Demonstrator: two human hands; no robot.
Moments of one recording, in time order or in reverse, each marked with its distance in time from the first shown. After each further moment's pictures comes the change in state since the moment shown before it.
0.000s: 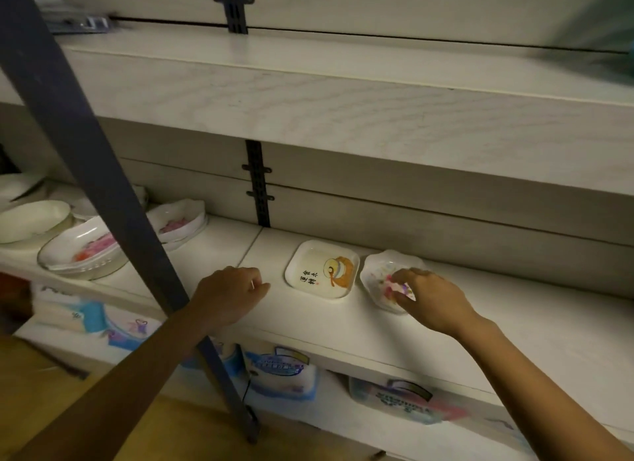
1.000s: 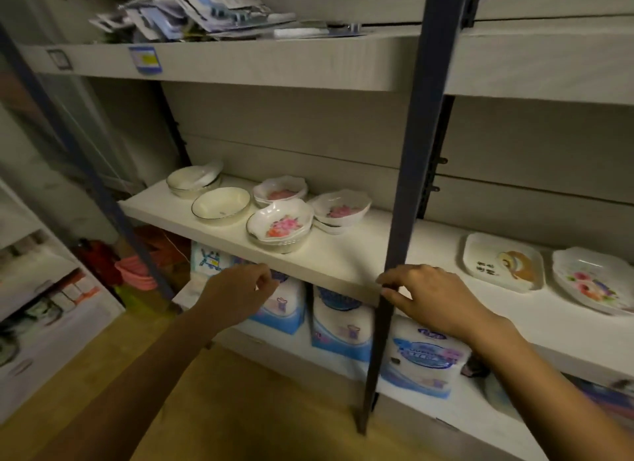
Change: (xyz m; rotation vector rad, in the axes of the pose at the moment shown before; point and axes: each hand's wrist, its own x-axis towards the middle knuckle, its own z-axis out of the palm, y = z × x) left_hand -0.142 -0.290 -0.084 0.037 0.205 -0.085; right_hand -0.013 -0.344 0.043 0.006 0.032 -0.411
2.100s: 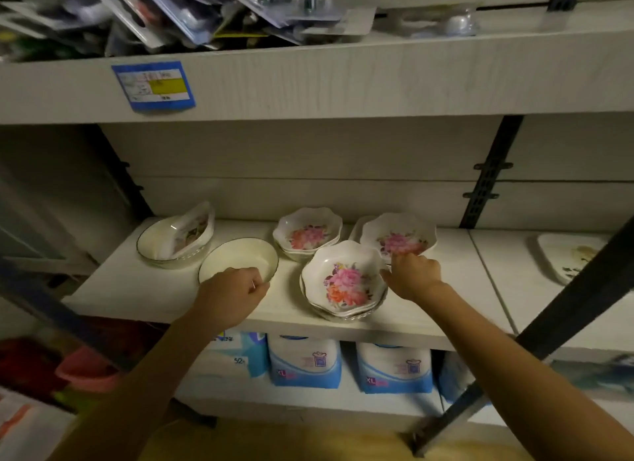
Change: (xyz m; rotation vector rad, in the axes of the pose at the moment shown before) left_hand 0.210 -0.224 -0.042 0.059 -0.150 0.143; right_hand 0.287 -0.072 0.094 -0.052 -0.010 0.756
